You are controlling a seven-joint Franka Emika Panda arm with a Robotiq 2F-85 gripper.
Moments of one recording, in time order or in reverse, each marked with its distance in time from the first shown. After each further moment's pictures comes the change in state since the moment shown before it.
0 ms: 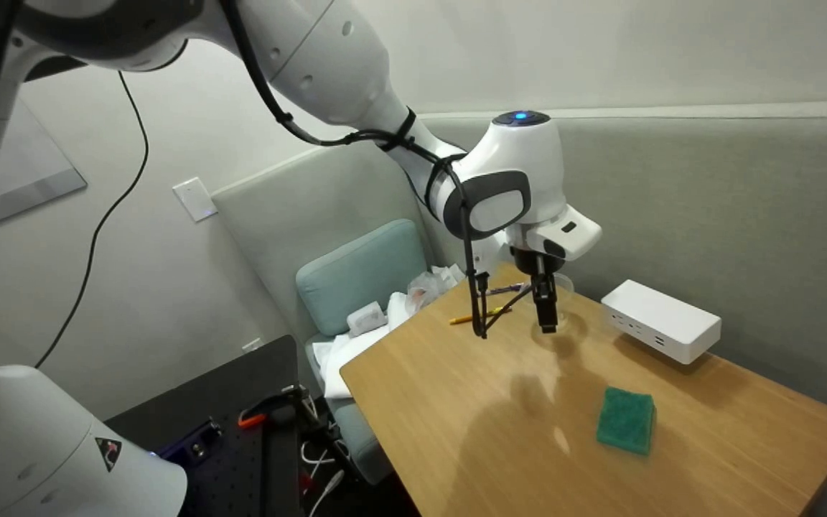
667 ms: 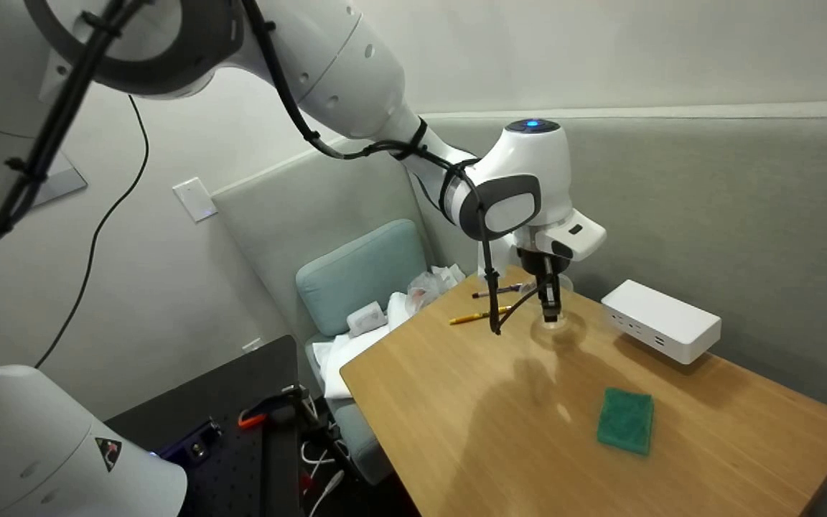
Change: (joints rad) arm 0.032 0.089 -0.017 0.127 0.000 -0.067 0.003
